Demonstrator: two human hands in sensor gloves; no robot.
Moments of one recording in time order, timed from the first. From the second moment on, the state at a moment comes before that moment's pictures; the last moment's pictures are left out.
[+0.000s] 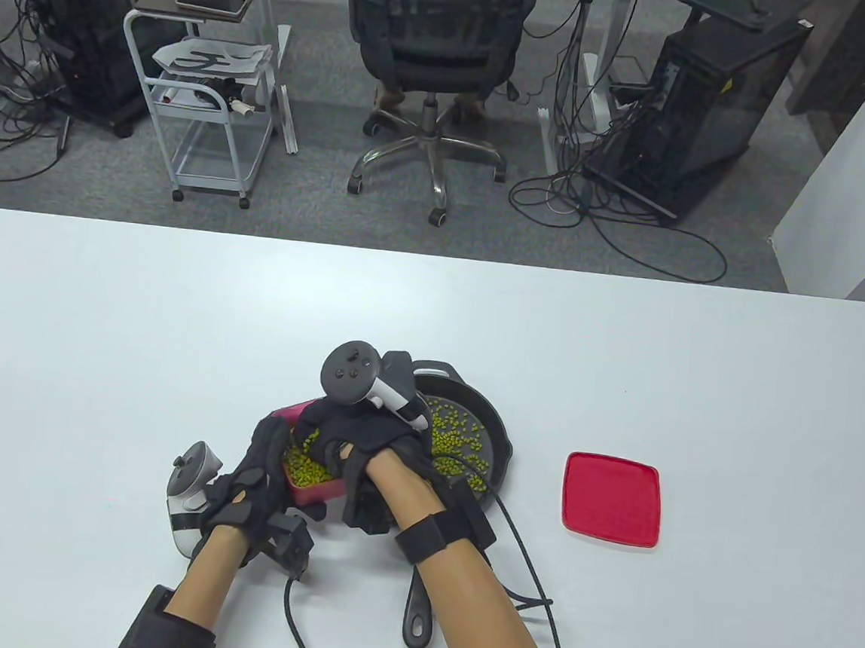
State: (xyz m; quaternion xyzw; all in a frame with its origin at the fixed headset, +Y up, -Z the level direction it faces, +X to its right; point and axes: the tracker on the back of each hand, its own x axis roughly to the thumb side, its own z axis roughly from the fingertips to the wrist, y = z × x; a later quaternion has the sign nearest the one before) left_hand -0.231 -0.796 -0.302 -0.16 0.08 0.81 0.55; right_hand -0.068 -0.673 -0.383 0.19 0.23 0.92 0.26
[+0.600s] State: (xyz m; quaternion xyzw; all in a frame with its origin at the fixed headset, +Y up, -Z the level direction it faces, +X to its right) left_hand -0.237 -0.793 -0.303 -0.16 0.08 0.80 0.57; right_hand 0.032 -0.682 -0.429 0.04 0.17 0.93 0.34
